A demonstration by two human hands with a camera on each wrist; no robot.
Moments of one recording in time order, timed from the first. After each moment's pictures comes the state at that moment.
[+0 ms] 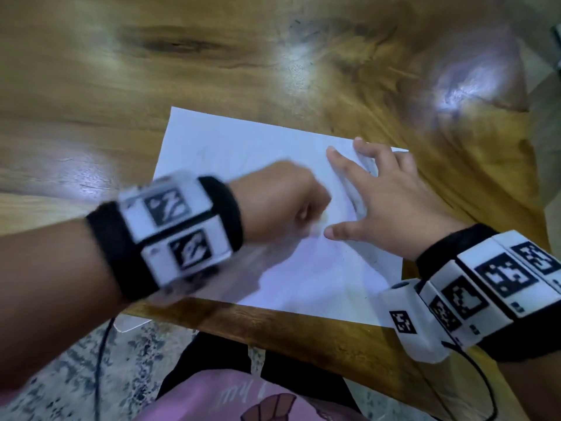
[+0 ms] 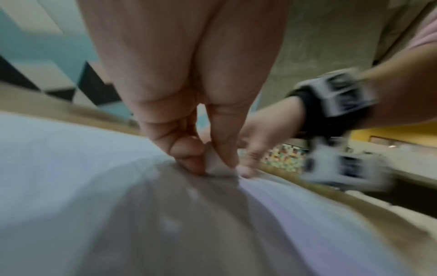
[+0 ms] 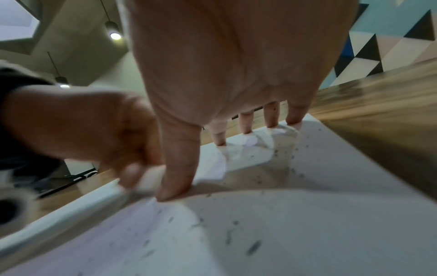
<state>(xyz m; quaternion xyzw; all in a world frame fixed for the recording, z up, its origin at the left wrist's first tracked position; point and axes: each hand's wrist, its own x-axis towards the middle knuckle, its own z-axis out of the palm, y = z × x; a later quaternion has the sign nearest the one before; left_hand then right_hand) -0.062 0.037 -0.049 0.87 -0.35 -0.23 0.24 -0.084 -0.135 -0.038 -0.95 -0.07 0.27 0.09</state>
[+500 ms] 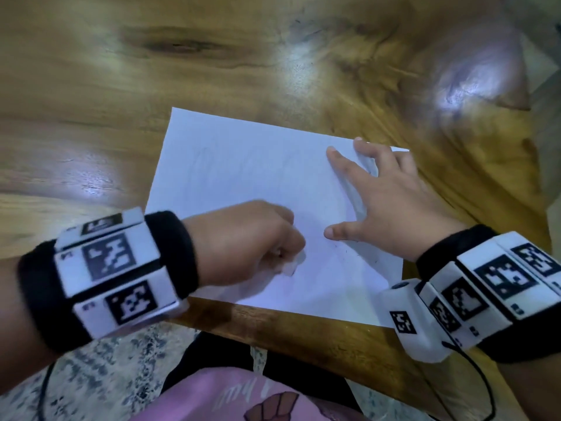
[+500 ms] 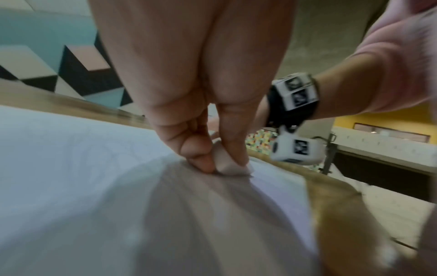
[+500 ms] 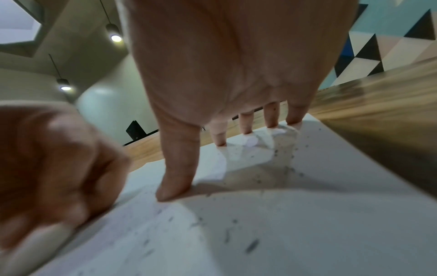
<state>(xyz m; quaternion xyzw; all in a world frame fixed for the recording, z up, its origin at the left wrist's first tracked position) -0.096 0.067 -0.056 0.84 -0.33 -0.34 0.26 -0.085 -0.135 -0.038 -0.95 -0.07 0.27 0.10</state>
